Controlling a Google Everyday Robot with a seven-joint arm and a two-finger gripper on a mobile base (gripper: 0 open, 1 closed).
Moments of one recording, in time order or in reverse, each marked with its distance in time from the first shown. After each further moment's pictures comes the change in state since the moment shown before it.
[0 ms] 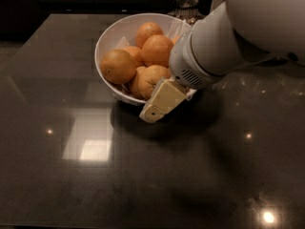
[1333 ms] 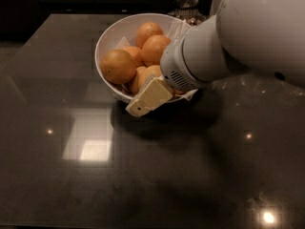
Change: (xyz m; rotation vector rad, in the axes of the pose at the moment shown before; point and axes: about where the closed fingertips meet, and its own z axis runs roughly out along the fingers) arm -0.019 -0.002 0.016 0.044 -0.107 0.108
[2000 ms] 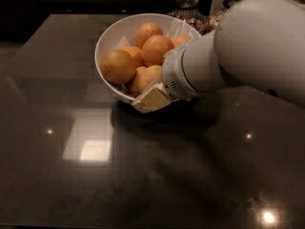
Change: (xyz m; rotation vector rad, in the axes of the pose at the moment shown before) arm 0.011 0.003 0.013 0.010 -0.018 -0.020
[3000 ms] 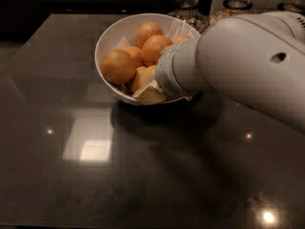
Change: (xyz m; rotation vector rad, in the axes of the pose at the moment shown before) arm -0.004 -0.015 0.014 0.105 0.001 -0.060
